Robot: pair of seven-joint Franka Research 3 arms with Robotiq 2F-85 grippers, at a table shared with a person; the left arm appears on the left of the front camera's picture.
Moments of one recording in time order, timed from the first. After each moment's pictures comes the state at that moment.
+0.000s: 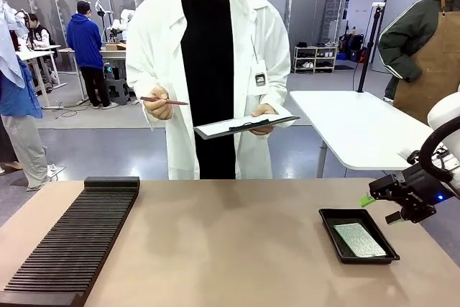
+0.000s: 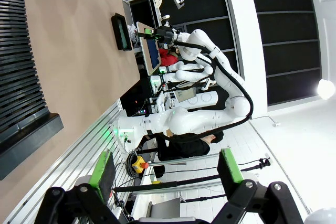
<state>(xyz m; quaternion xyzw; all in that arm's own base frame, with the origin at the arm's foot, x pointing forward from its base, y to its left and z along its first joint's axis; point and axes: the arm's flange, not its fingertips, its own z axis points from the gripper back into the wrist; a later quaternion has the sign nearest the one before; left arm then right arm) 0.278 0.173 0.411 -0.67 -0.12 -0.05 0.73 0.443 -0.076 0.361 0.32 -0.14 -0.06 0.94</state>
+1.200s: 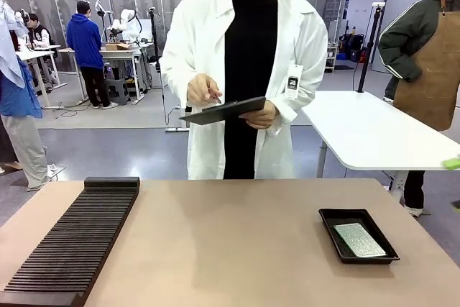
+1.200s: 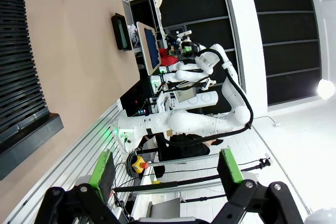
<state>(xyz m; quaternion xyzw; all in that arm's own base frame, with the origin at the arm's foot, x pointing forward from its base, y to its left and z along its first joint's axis) 0.278 0.173 0.411 -0.67 -0.12 -0.05 0.73 0.331 -0.172 0.469 0.55 -0.03 -0.08 0.83</state>
